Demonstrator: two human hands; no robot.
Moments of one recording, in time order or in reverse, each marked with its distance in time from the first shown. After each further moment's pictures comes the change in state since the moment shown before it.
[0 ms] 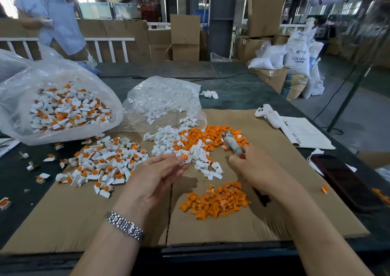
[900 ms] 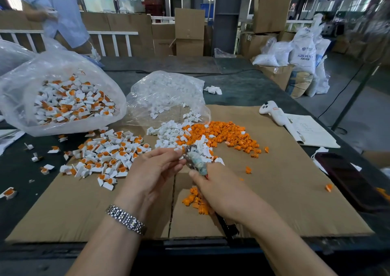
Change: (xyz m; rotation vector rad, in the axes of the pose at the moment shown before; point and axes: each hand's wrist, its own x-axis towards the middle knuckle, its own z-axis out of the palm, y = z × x) left_hand 0.000 -0.001 -0.006 0.088 0.036 0.111; right_hand -0.043 -0.051 0.050 0.100 -0.249 -0.134
